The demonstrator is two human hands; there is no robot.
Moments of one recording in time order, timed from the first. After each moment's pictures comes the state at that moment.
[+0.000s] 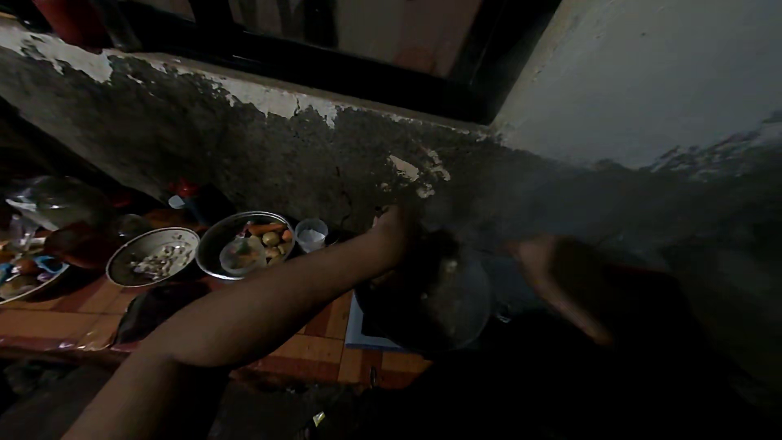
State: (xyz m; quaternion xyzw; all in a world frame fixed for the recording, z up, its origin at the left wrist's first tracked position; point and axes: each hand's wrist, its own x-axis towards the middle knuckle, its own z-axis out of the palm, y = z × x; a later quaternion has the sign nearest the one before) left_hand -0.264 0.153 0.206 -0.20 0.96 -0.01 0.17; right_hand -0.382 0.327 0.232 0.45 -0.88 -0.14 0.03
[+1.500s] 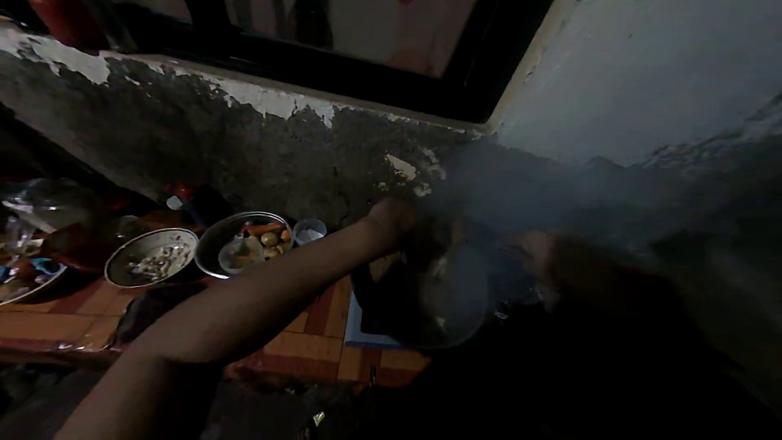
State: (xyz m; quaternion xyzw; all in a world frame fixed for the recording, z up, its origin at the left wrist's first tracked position) left_hand -0.258 0.143 0.213 -0.18 0.97 0.01 0.14; right_hand -0.413 0.328 0.240 0.44 -0.88 -0.15 -0.09
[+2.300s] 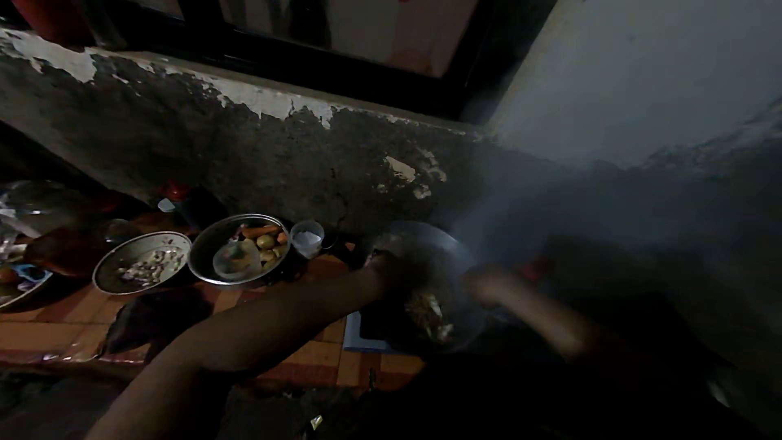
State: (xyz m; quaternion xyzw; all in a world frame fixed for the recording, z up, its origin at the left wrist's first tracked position) left_hand -0.263 0.154 0.127 -0.13 0.96 0.06 0.26; right_hand -0.371 0.270 0.186 0.41 -0.81 -0.32 -0.28
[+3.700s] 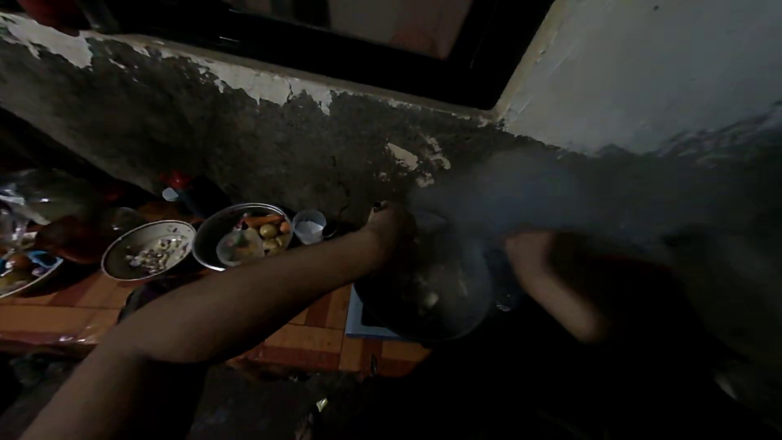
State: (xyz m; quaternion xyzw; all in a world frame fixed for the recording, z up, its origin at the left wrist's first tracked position) left_hand -0.267 0.154 0.196 -0.22 0.95 -0.01 0.22; right_hand -0.381 0.321 0.189 0.40 -0.90 -0.17 0.08
